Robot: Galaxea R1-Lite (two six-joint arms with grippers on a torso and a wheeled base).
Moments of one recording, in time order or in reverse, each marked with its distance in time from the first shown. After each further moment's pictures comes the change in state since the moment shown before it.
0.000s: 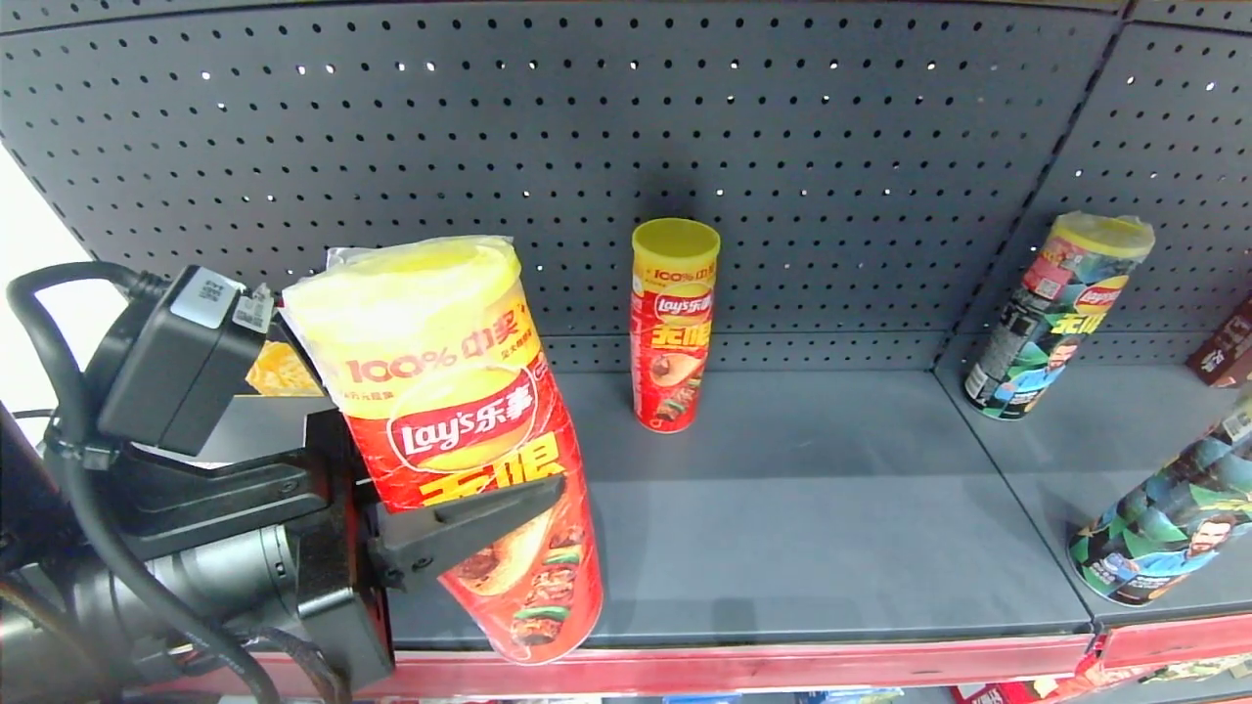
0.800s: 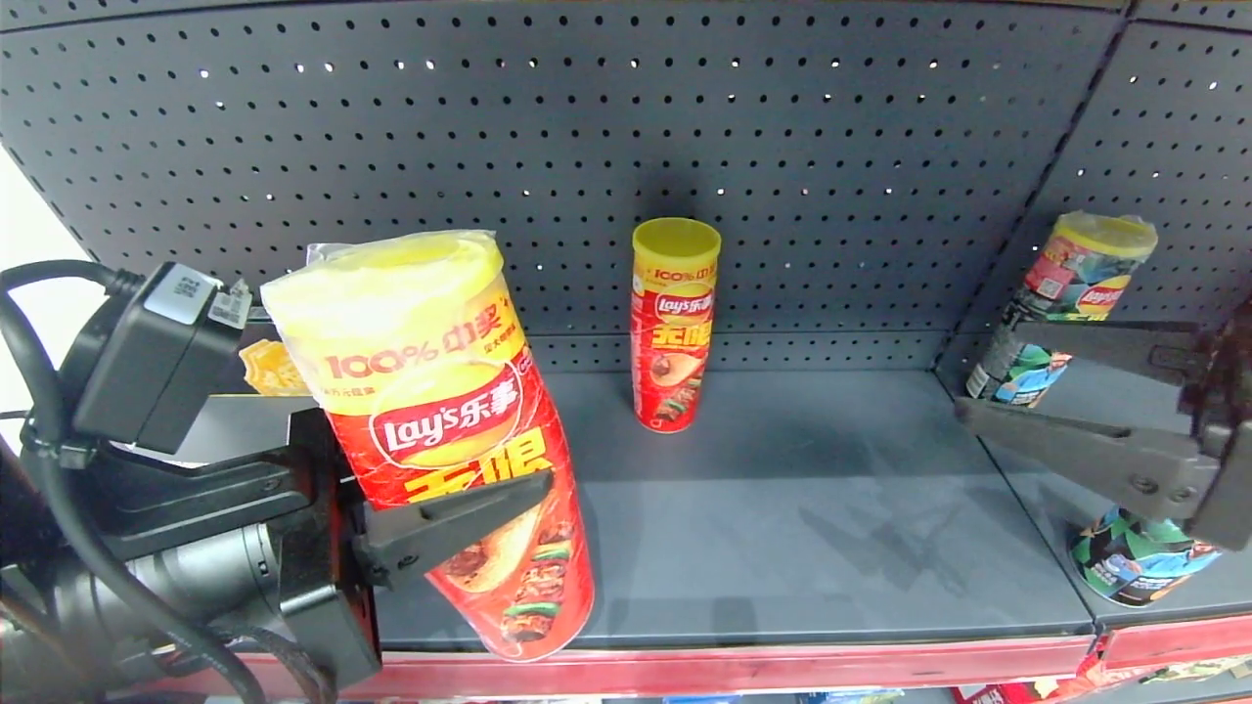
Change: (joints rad) left arm 0.015 -0.016 0.007 0.001 0.000 -0.003; right arm 0.334 0.541 -0.252 -0.158 0.028 -0.037
